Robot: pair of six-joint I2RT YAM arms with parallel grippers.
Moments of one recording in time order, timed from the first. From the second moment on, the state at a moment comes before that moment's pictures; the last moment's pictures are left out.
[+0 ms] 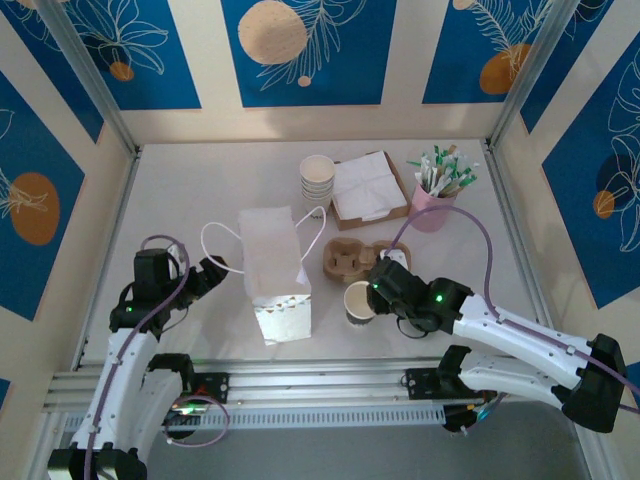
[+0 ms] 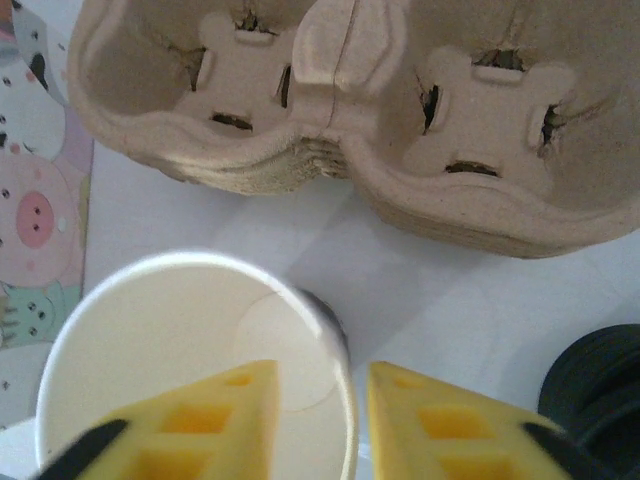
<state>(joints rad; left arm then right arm) 0.00 0.66 0.52 -0.65 0.38 -0.65 0.94 0.94 0.70 -0.80 0.30 0.75</state>
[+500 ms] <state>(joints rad) 0.00 0.68 0.52 -0.65 0.38 -0.65 0.74 0.90 0.90 -1.13 0.31 0.91</state>
